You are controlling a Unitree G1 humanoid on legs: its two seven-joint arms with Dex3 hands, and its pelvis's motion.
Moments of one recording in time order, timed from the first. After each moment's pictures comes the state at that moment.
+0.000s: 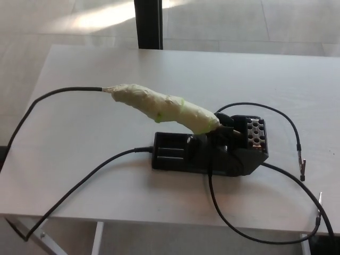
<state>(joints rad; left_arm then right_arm) 0.44 0.49 0.55 0.50 -0.14 0.19 -0.14 0.05 -0.67 -0.60 1.16 0.11 -0.07 0.07</state>
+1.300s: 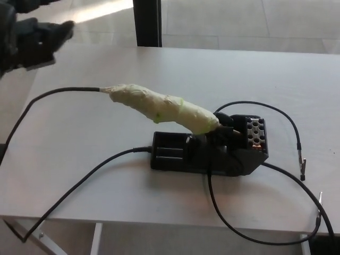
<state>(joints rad) -0.57 0.58 -0.01 0.04 -0.11 0.37 -0.25 0.02 -0.69 -0.61 1.22 0.17 -0.10 0.08</state>
